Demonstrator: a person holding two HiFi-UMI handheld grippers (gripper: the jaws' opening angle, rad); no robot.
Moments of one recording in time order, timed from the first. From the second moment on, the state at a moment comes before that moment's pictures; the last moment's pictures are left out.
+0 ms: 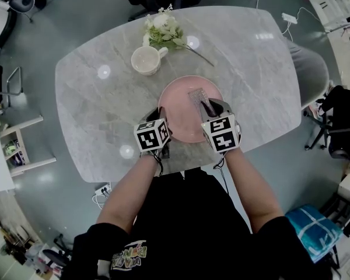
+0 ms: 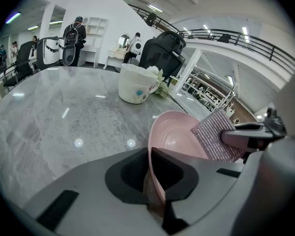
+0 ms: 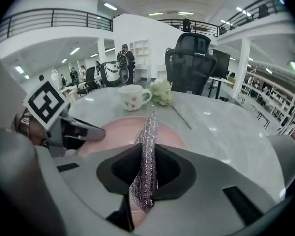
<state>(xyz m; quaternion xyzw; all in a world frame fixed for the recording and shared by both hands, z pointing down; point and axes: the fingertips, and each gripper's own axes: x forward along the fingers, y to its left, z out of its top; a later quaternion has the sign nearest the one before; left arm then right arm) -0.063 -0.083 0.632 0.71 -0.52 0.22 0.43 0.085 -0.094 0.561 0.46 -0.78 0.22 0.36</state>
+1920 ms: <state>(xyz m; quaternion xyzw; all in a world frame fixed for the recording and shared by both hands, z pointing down) -0.060 -0.086 0.632 0.71 -0.51 0.23 0.42 0.144 -0.121 0.594 0.41 -0.74 0.00 0.53</state>
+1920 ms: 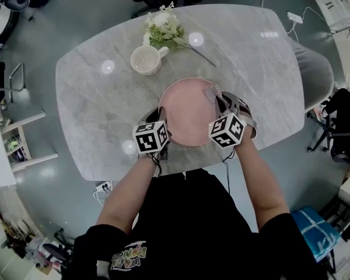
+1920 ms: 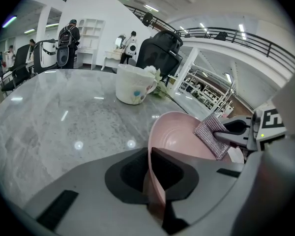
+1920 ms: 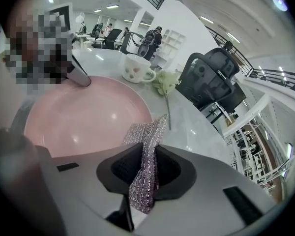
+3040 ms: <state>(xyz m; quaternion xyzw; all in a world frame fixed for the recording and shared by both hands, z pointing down) -0.046 -0.069 0.527 0.79 -0.54 0.19 0.24 0.164 -0.100 0.485 0.48 -0.83 0.24 0.17</state>
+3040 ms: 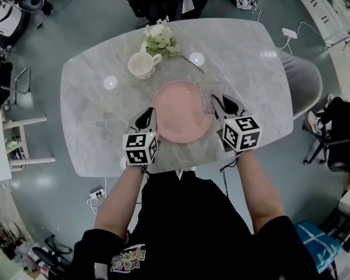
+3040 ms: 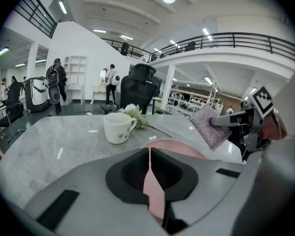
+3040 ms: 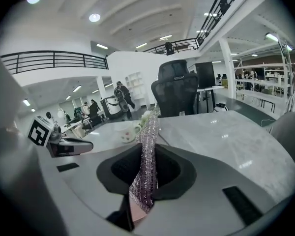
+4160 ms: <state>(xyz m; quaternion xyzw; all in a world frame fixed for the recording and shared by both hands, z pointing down) -0.037 0.059 0.378 0.90 -0.41 0.10 0.15 0.092 0.061 0.400 0.48 -0.85 0.19 0.11</state>
